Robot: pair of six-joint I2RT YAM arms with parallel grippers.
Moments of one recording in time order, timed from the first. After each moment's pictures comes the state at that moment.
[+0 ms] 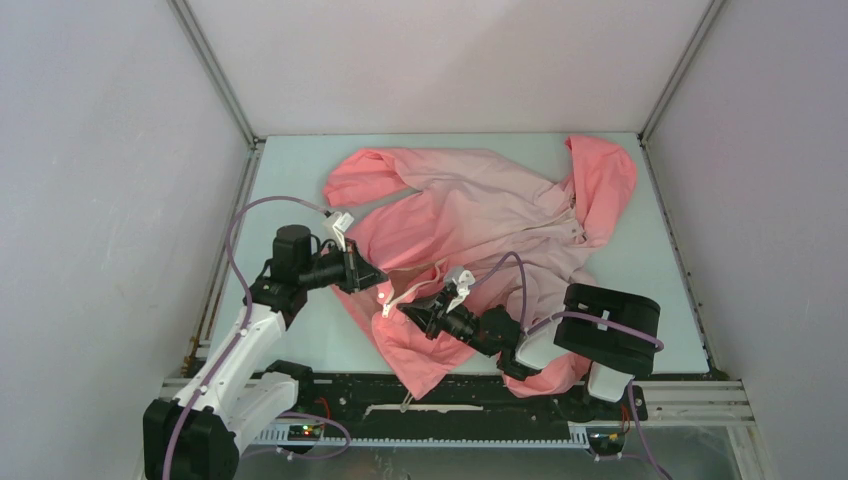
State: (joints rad) left arm -0.21 0.90 0.57 -0.23 0.76 -0.32; right arm 1.21 1.73 0.39 1.48 0.15 0.35
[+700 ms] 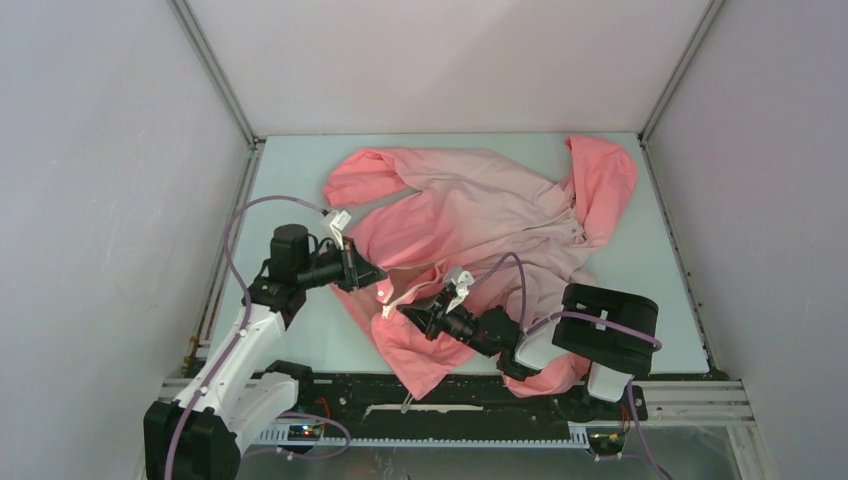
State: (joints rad) left arm -0.20 0.89 0.57 -0.21 0.77 -0.34; right arm 1.21 1.74 0.39 1.48 0.15 0.36
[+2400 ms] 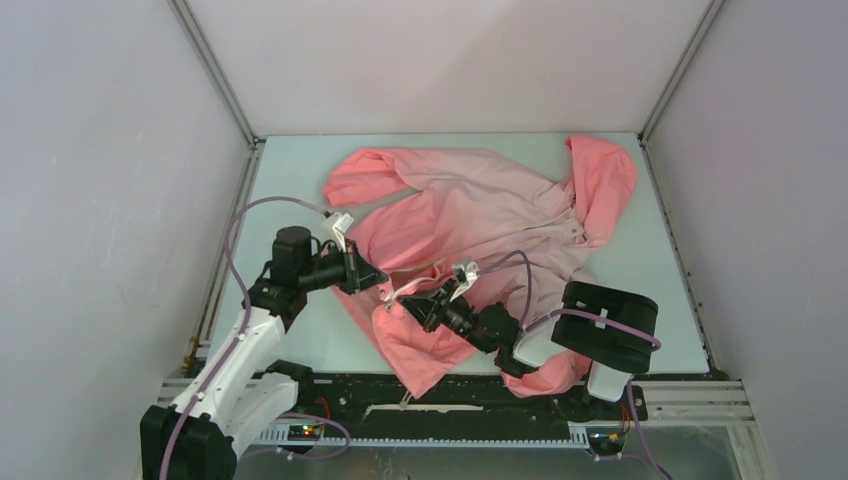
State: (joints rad) left arm -0.23 0.87 0.57 -0.23 0.73 -0.33; right arm 1.19 1.74 0.41 1.48 0.21 0.56
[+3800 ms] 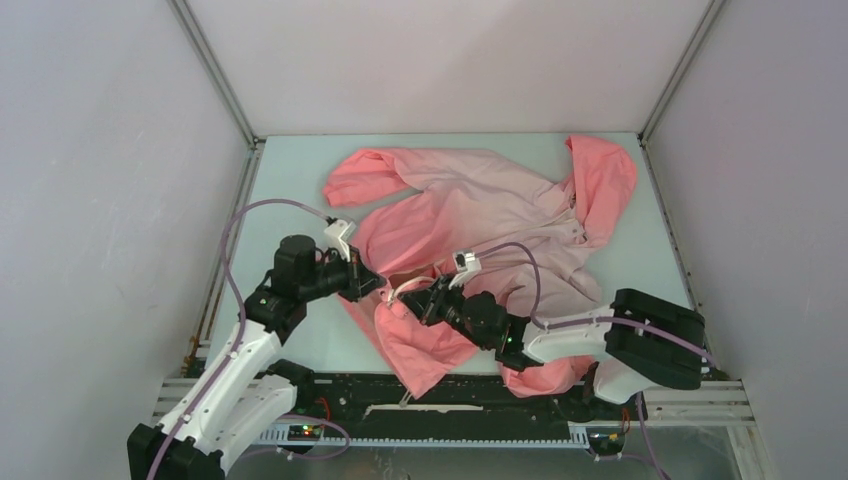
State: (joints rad) left arm -0.33 0.76 0.57 -0.31 0.55 -0.26; right arm 1.21 1.53 0.50 0.94 0.34 0.89
